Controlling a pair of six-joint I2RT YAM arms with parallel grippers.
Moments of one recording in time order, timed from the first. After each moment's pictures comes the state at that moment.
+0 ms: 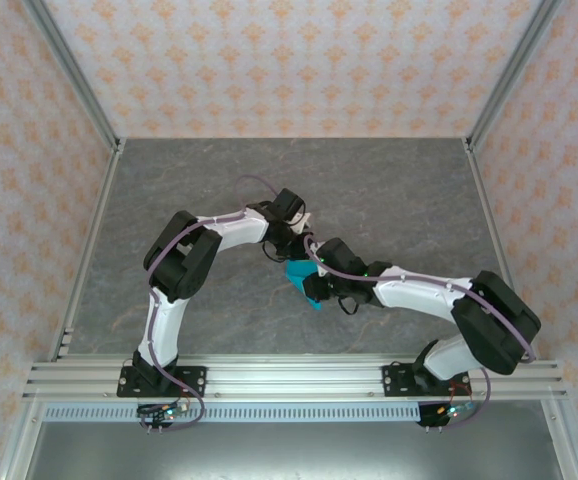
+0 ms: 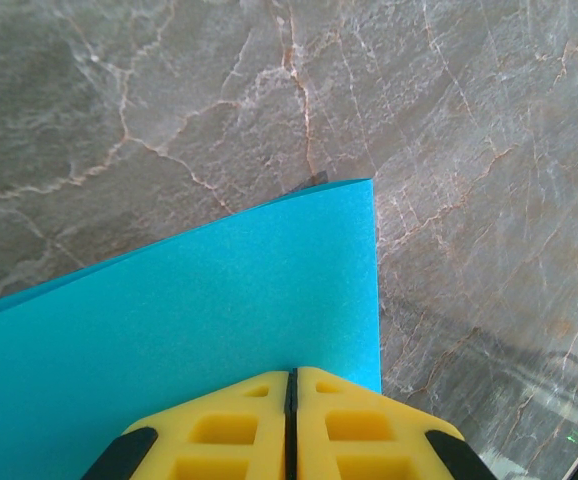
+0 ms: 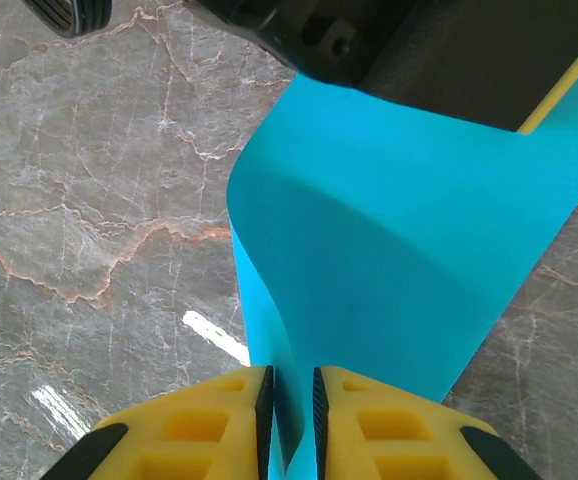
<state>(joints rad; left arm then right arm) -0.58 2.11 1.39 -0.44 0.50 -0.54 0.80 1.43 0.67 -0.17 -0.14 0.44</state>
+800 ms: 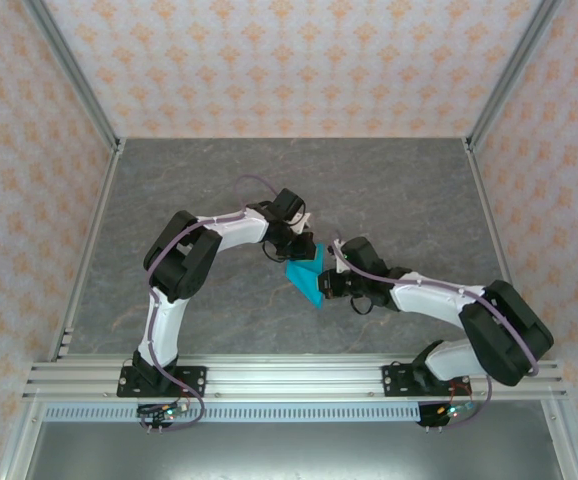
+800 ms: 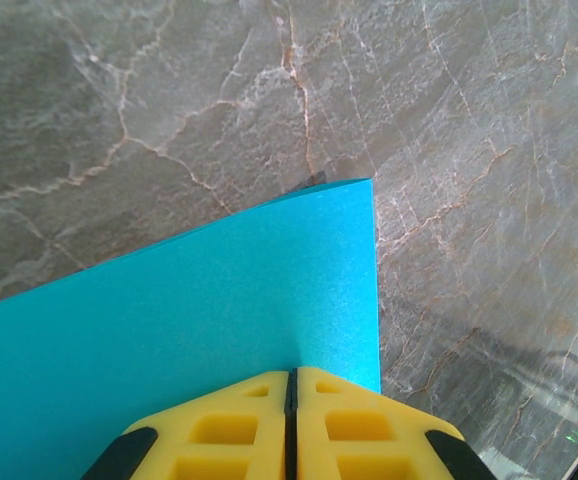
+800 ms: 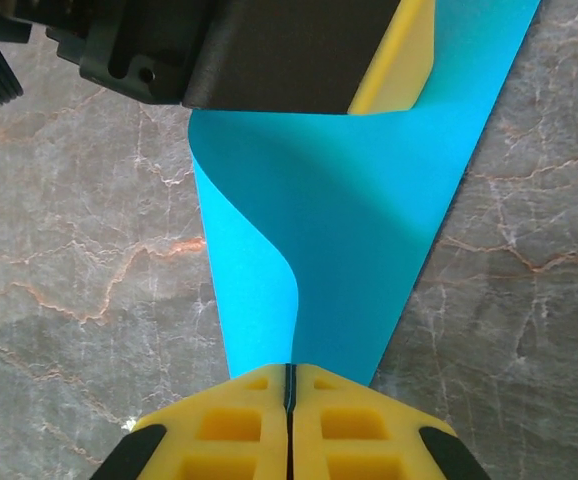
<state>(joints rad) -0.58 2.11 1.39 -0.44 0.50 -0.54 0.64 1.36 0.53 -0.01 -0.31 0.52</state>
